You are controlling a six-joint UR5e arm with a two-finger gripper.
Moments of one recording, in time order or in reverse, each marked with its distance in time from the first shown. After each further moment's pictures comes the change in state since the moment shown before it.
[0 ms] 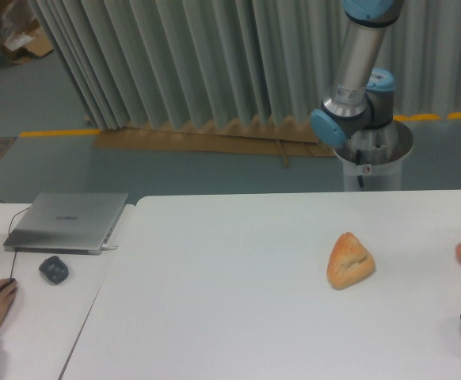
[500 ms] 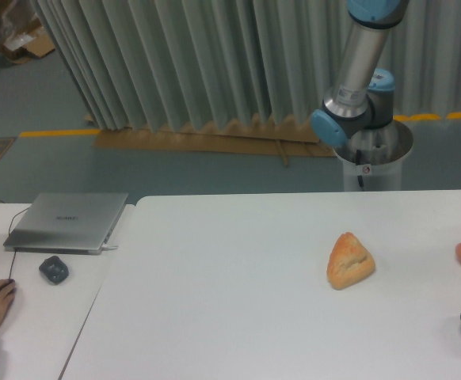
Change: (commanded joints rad) arm -0.006 0.011 0.014 -0.006 -0.075 -0.061
